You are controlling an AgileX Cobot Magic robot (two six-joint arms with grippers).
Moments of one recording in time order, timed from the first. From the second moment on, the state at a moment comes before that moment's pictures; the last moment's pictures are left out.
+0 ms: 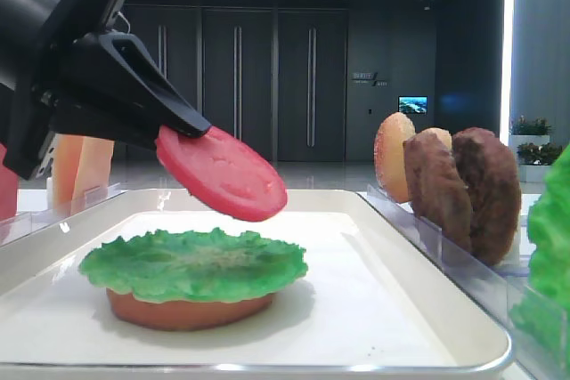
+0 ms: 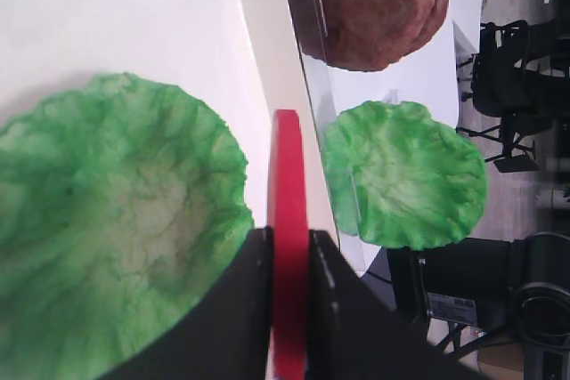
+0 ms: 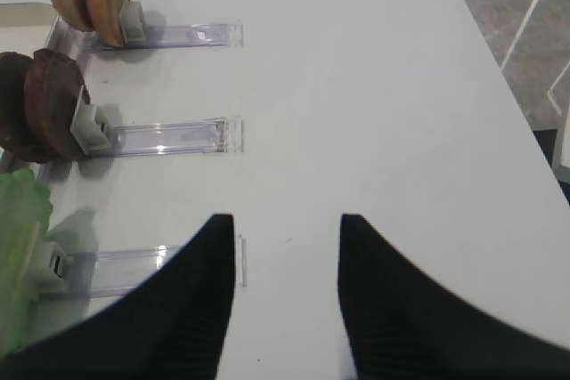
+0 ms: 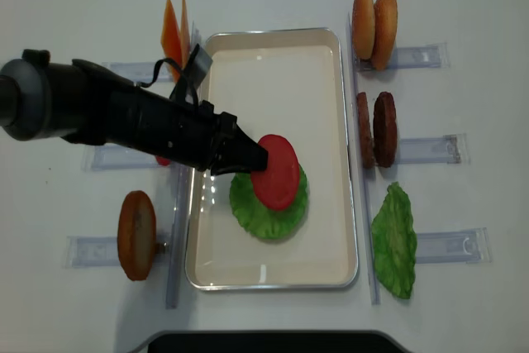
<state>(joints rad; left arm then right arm) -0.27 1.78 -0.78 -1.39 0.94 1.02 0.06 -0.01 -0.51 -0.04 1.13 0.04</state>
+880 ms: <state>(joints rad) -0.27 1.78 -0.78 -1.32 0.88 0.99 0.06 -0.01 -0.51 -0.04 1.13 0.04</state>
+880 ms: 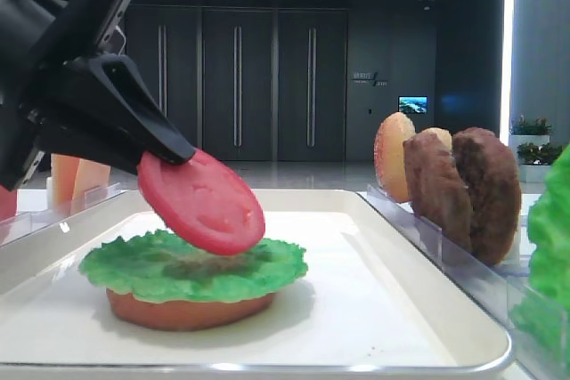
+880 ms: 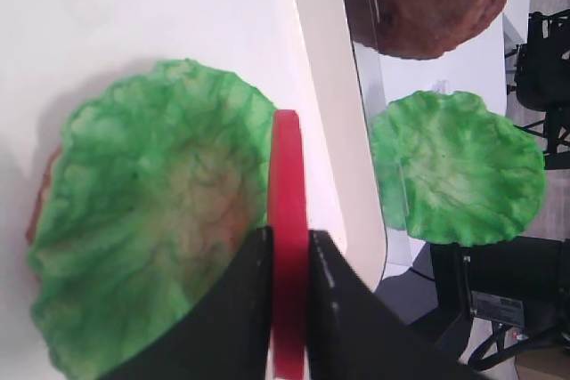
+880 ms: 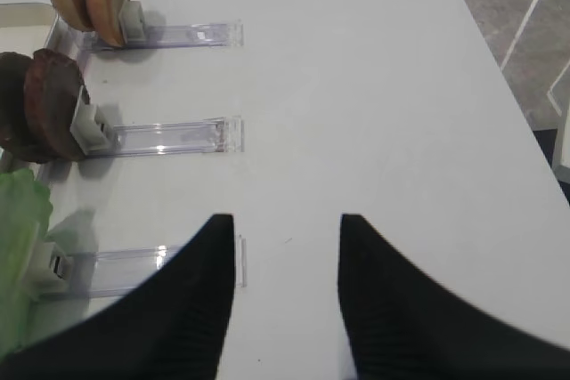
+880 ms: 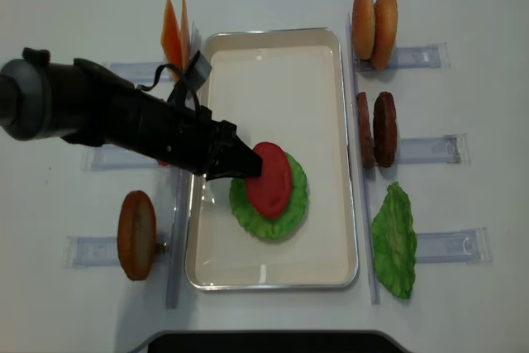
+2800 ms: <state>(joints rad) -0.27 1.78 -0.85 -1.11 0.88 0.72 0.06 -0.01 -0.51 -0.04 1.13 0.04</state>
